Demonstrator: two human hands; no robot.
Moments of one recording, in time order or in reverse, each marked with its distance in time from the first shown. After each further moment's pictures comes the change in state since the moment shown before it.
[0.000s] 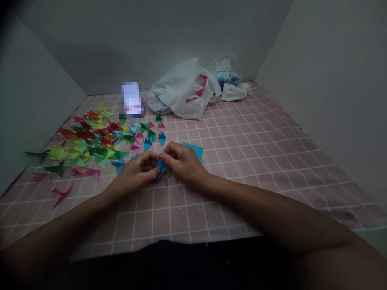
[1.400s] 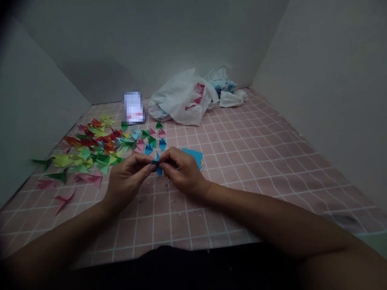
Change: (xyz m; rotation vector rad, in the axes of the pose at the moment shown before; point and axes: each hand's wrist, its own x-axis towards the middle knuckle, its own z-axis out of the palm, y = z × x) left_hand -0.009 0.008 -0.002 0.134 0.337 0.318; right_hand -0.007 0.004 0.000 -0.046 0.024 -0.296
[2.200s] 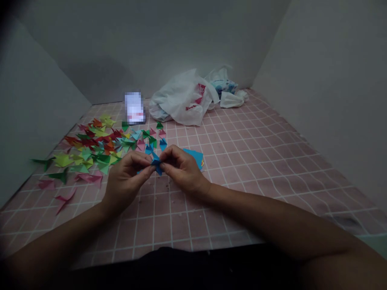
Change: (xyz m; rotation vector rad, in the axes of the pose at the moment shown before) left_hand 0.000 0.005 0.000 -0.023 0.016 0.087; right_hand 0.003 -0.005 0.005 0.372 0.034 0.178
